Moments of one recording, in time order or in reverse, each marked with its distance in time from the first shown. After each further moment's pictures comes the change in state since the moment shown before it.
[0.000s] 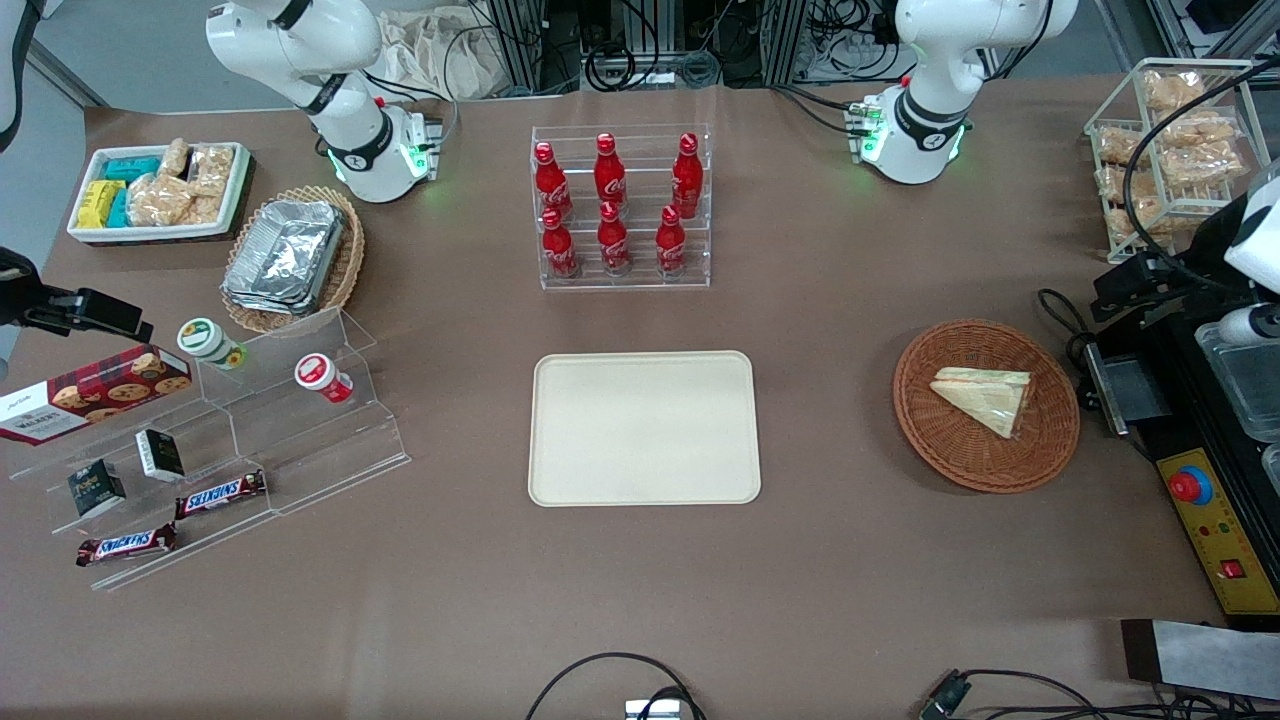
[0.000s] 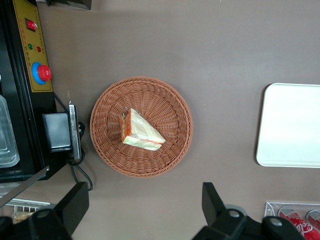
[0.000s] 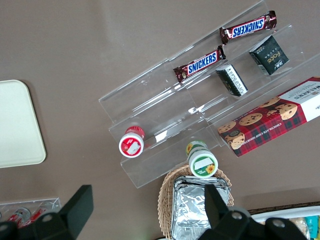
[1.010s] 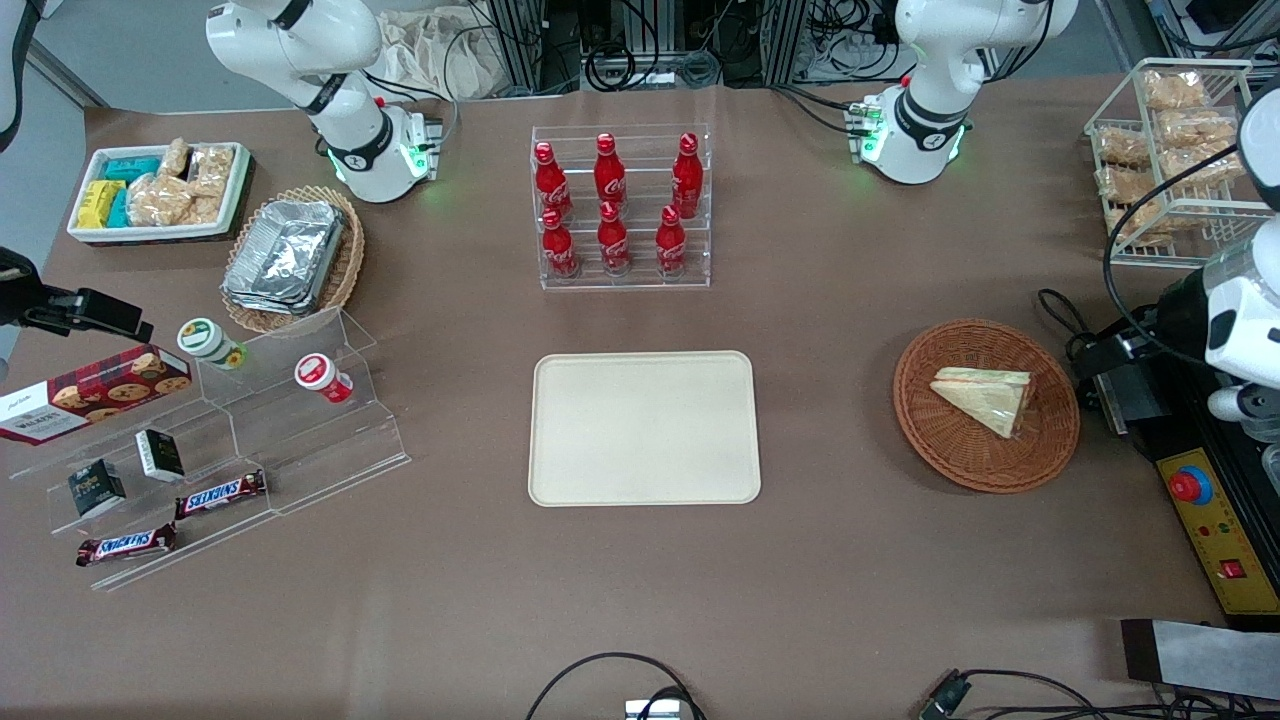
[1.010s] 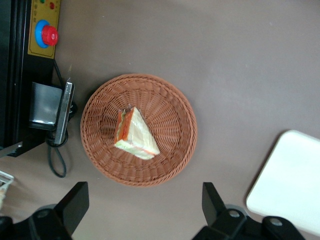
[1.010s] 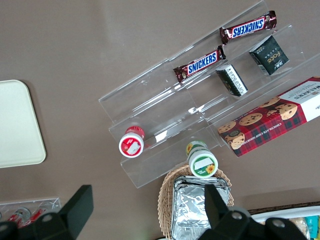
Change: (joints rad) arm 0.011 0.087 0.012 -0.087 0.001 0.140 -0.339
